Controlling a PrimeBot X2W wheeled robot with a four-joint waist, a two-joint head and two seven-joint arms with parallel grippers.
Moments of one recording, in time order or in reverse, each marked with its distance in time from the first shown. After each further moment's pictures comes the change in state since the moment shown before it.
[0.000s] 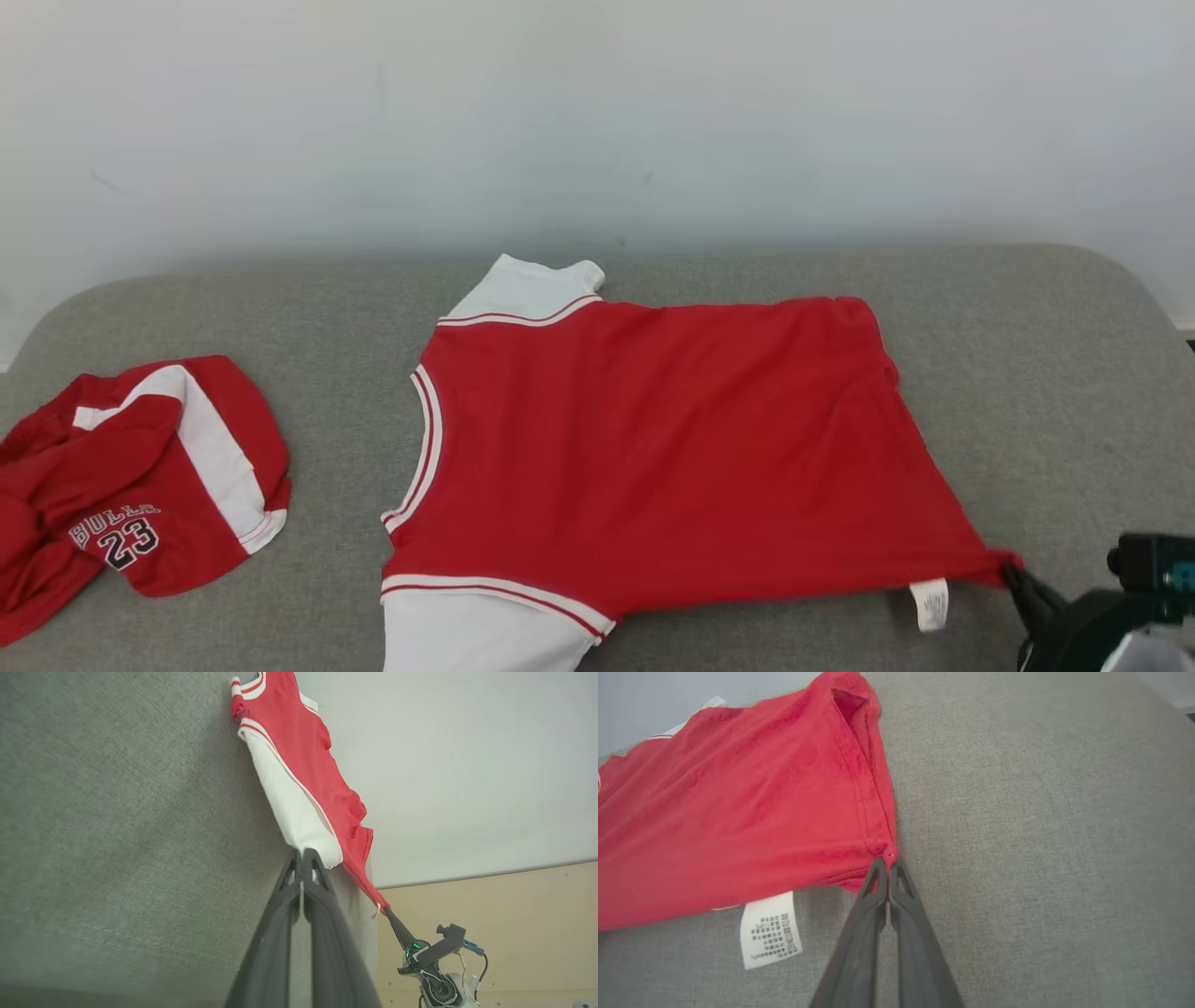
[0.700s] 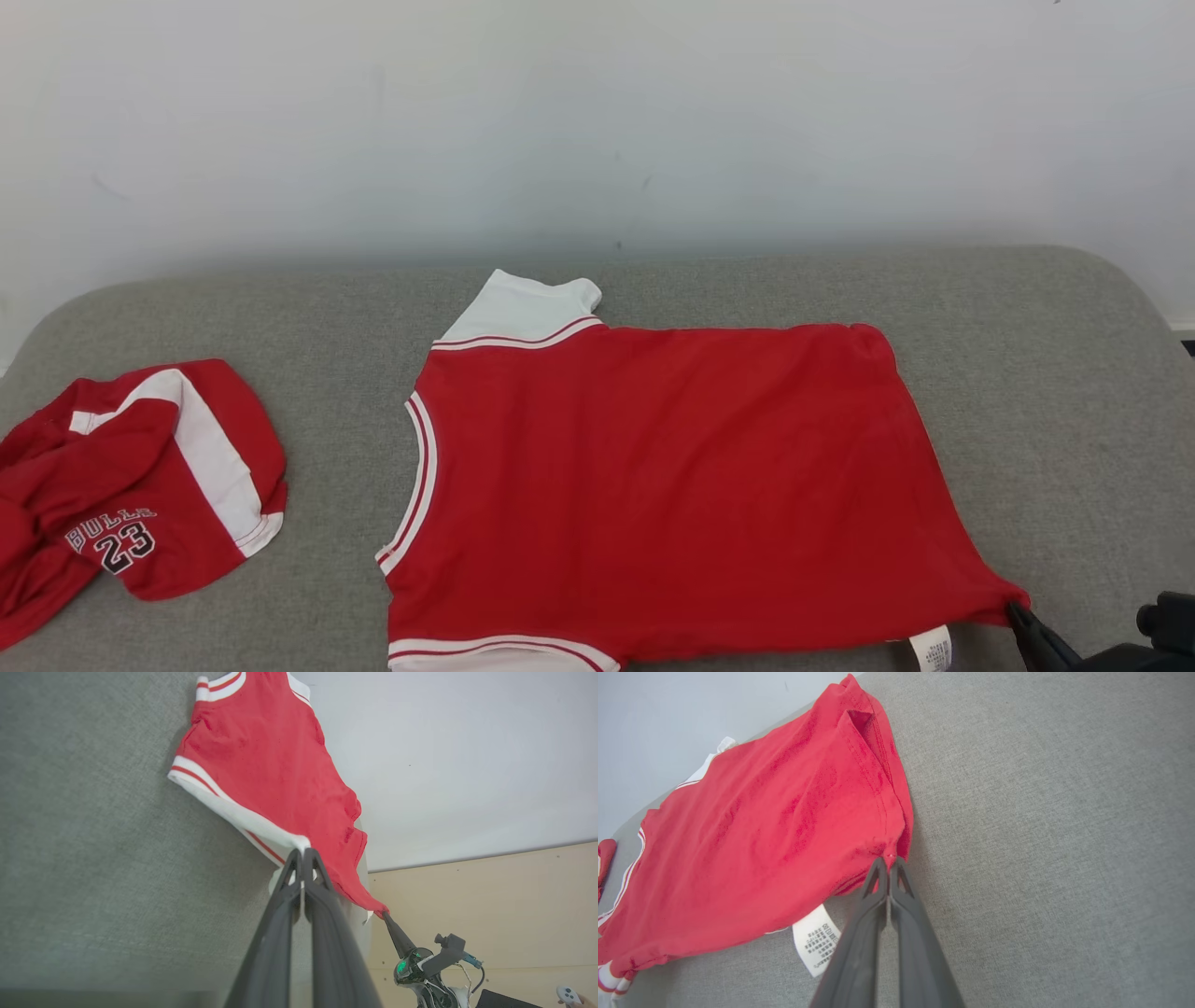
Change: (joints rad) left arm -0.007 0.043 -0.008 0.000 -0.055 0.004 0.080; right arm 0.246 0.228 -0.249 -0.304 -0.029 0.000 0.139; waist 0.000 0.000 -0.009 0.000
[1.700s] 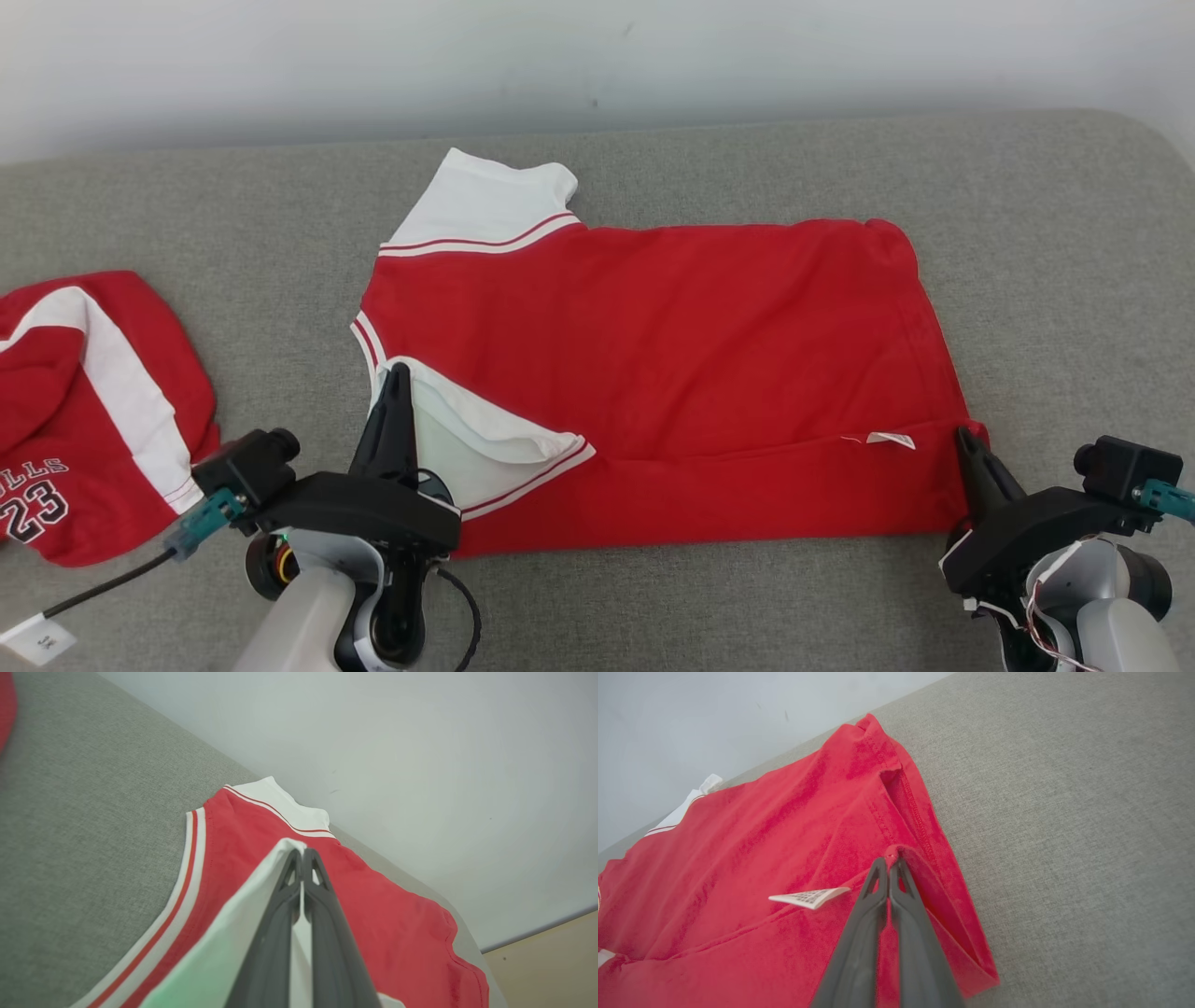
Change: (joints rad) left arm -0.746 -0.284 -0.063 0.532 0.484 0.198 -0.300; right arm -0.354 0.078 0.036 0.169 -0.133 0.000 -0.159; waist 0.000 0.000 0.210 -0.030
